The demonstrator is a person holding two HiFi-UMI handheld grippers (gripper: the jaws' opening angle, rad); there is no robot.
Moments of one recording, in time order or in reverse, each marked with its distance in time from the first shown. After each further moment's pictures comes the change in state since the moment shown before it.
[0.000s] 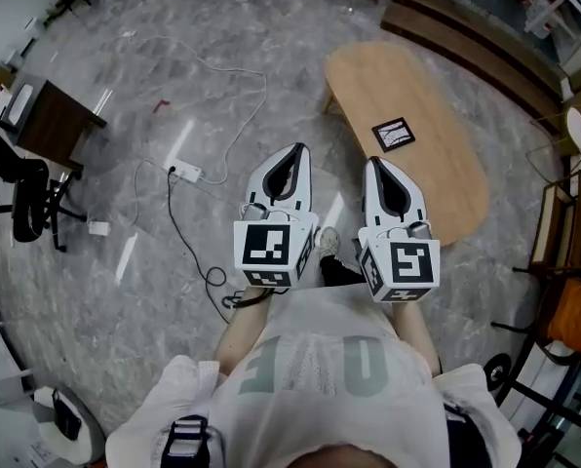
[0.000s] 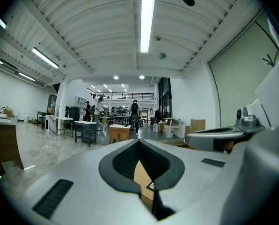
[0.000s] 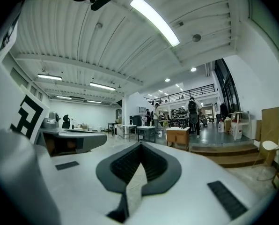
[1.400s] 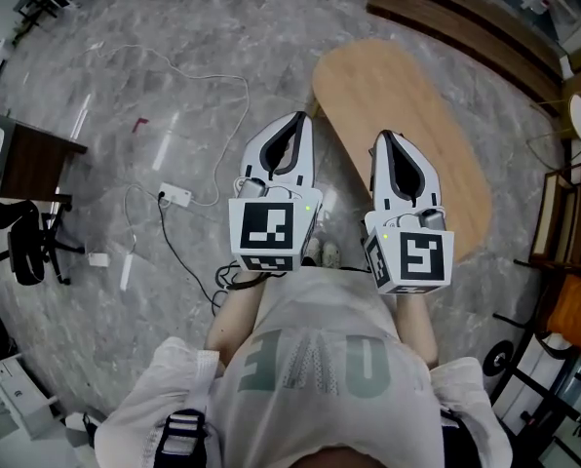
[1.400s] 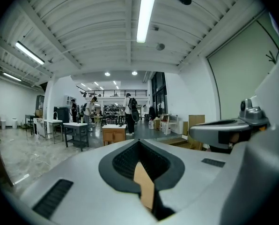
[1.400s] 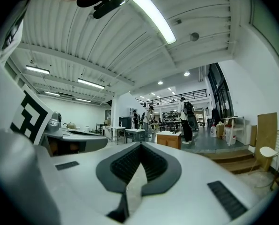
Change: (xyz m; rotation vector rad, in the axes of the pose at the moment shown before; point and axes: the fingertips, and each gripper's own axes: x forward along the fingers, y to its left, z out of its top) left arm 0.218 0.069 0.043 0.072 0.025 -0.099; right arm 0.188 -0.094 0.049 -0.017 -0.040 -0.128
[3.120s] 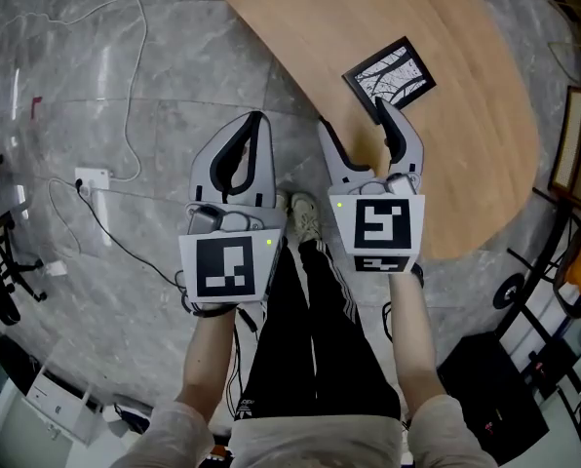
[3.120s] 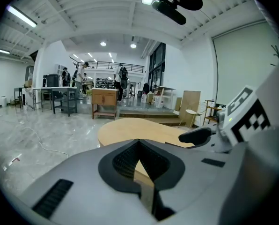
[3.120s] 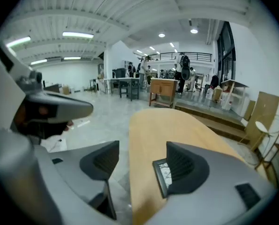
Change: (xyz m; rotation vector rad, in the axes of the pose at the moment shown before) left arm 0.159 -0.049 -0.388 -0.120 0.268 -0.111; right arm 0.102 -0.103 -0.456 -0.053 0.579 -0.048
